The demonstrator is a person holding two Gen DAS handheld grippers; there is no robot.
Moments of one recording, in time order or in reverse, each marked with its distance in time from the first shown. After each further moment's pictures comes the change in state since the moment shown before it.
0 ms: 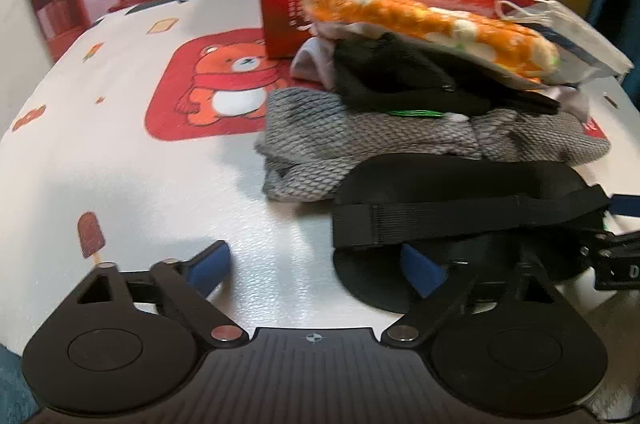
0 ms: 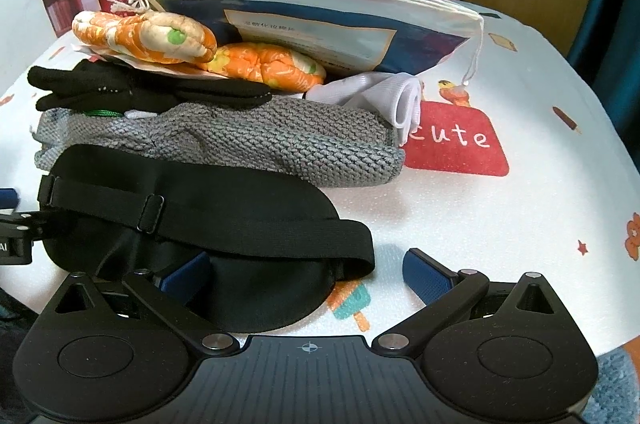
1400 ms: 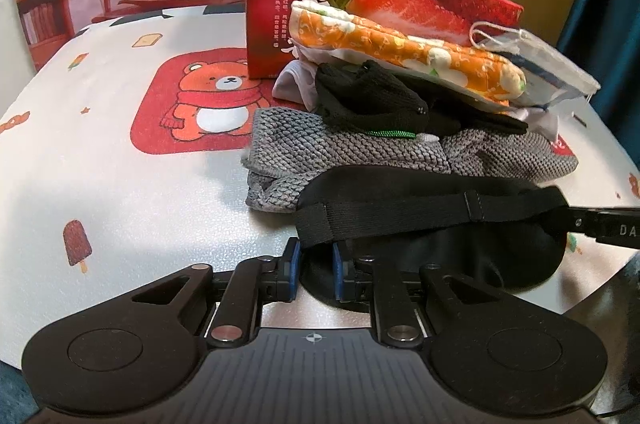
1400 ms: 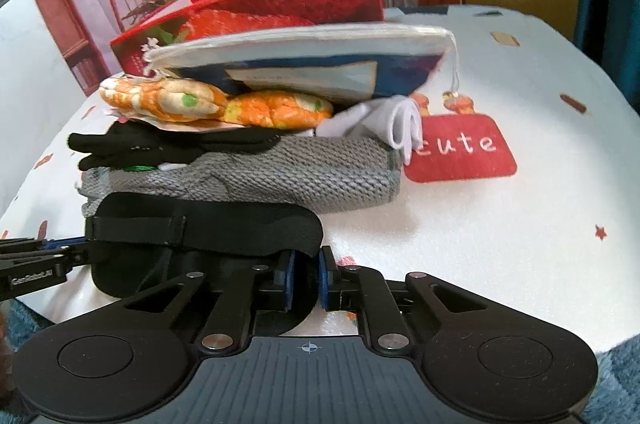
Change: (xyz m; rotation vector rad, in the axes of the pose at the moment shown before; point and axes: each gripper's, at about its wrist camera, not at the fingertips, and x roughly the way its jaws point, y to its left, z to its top) left arm -0.009 0.014 -0.005 -0.026 -0.072 -0.091; right arm -0.022 -0.025 -0.004 0.133 -0.084 0.146
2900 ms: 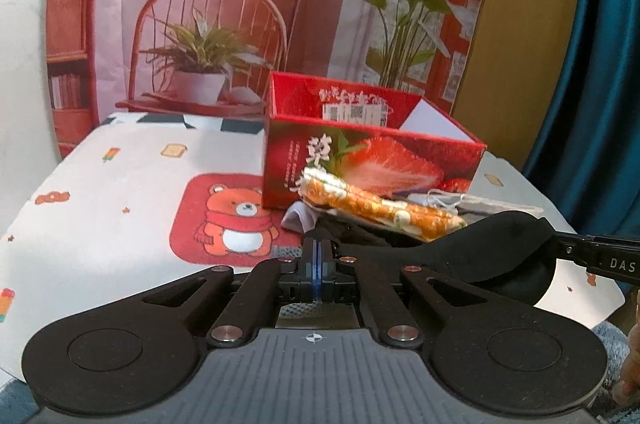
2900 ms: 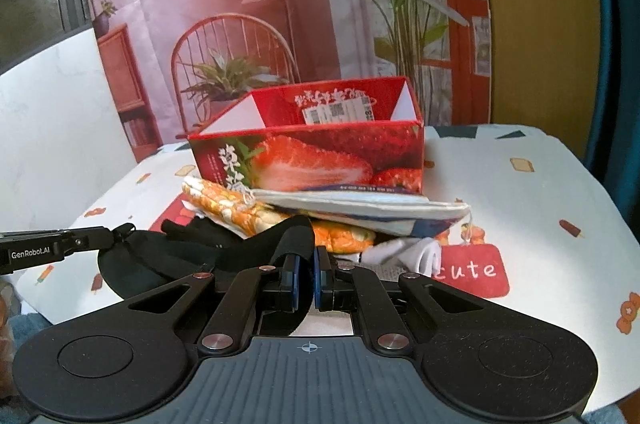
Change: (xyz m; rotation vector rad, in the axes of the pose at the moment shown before) left arm -0.091 0.003 0.023 -0.048 -0.323 -0.015; right arm -0.081 0.033 0.025 -0.138 -0.280 0.081
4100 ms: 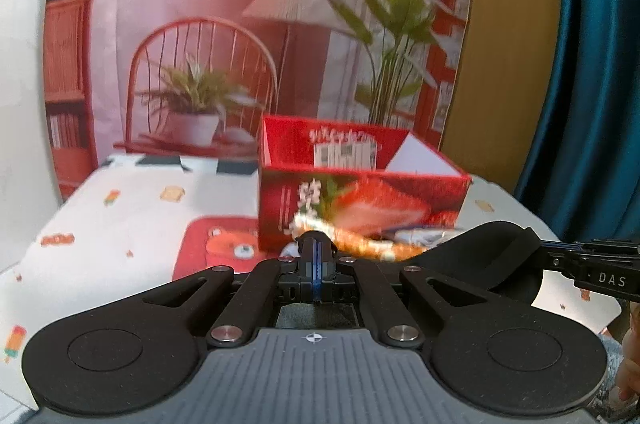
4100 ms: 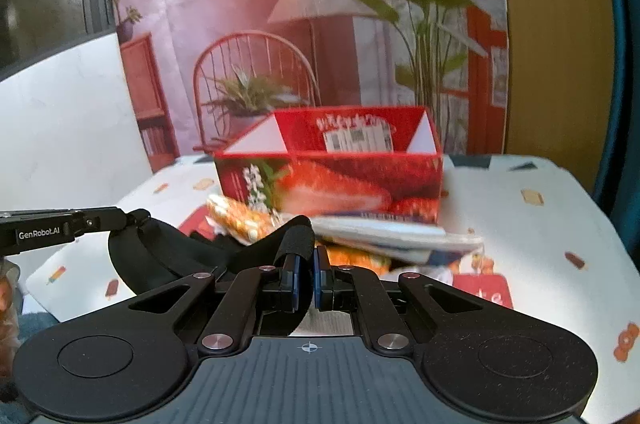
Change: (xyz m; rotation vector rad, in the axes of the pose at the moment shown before) left arm -0.020 -0.010 0.016 0.045 -0.104 -0.008; right arm -0.013 0.016 0.010 -0.061 -0.061 0.033
